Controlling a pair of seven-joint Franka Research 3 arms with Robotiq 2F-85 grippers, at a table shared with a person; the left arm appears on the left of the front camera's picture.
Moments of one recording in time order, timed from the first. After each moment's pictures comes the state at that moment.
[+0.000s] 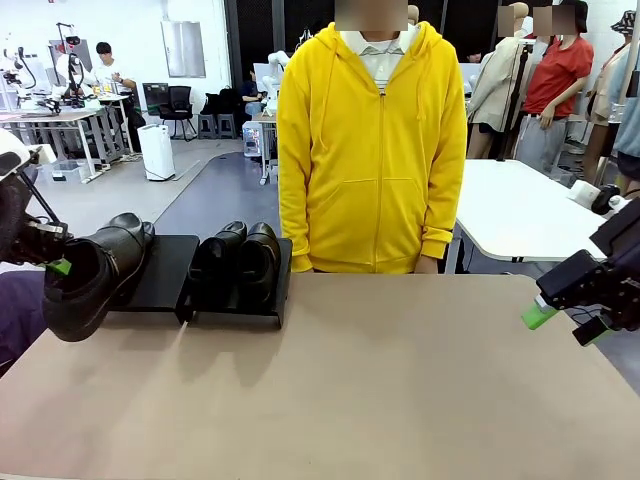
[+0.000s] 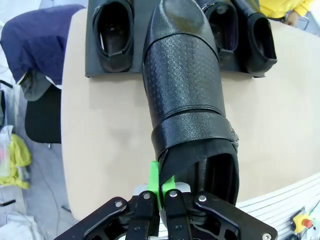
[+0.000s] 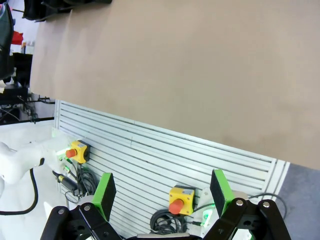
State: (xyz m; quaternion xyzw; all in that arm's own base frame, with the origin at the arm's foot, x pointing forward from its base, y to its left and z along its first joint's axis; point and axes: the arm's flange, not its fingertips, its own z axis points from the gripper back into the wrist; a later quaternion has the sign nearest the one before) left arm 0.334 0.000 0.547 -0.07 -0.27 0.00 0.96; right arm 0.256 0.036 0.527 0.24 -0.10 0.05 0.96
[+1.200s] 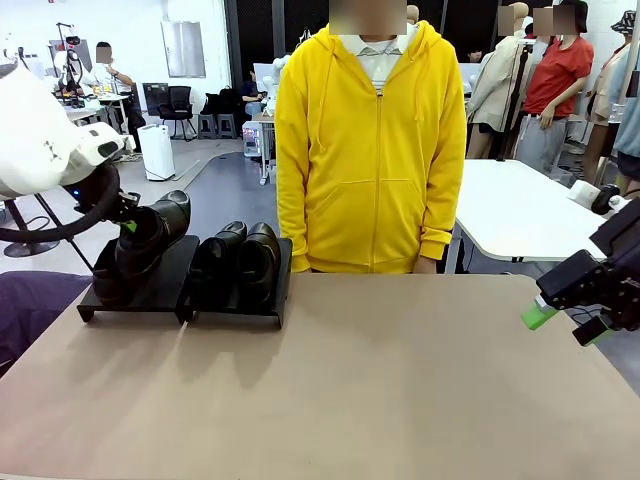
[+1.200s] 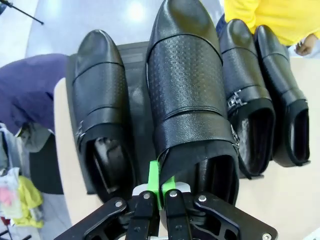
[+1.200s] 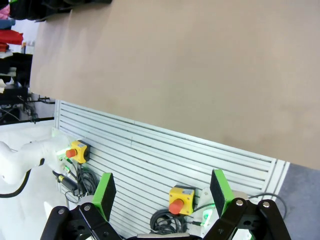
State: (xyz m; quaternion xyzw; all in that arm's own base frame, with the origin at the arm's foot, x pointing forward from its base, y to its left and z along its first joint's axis) left arm 0.561 -0.009 0.510 -0.06 -0.27 -0.04 0.96; right arm 0.256 0.036 0.527 0.24 -0.10 0.05 0.96
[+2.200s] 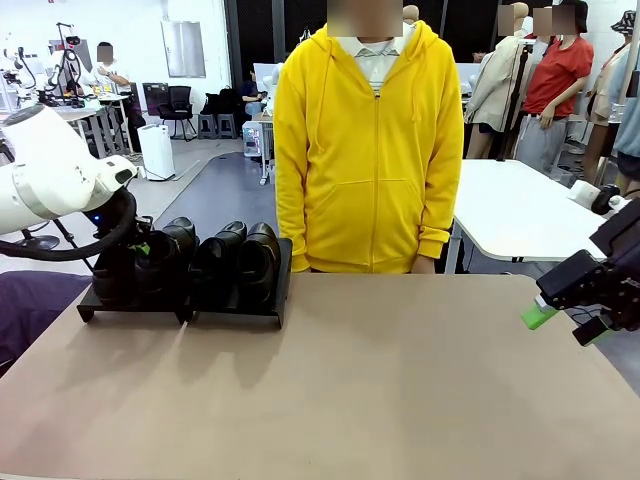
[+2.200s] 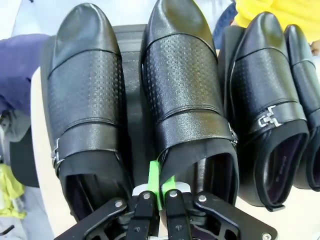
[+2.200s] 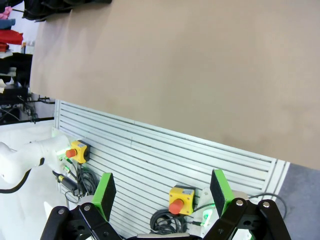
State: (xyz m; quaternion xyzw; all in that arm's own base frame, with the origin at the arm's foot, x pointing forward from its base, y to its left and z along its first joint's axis) left arm 0.605 0.001 0.451 -0.09 -0.23 -0.01 0.97; right arm 0.256 0.036 0.527 0.24 -0.10 0.05 0.96
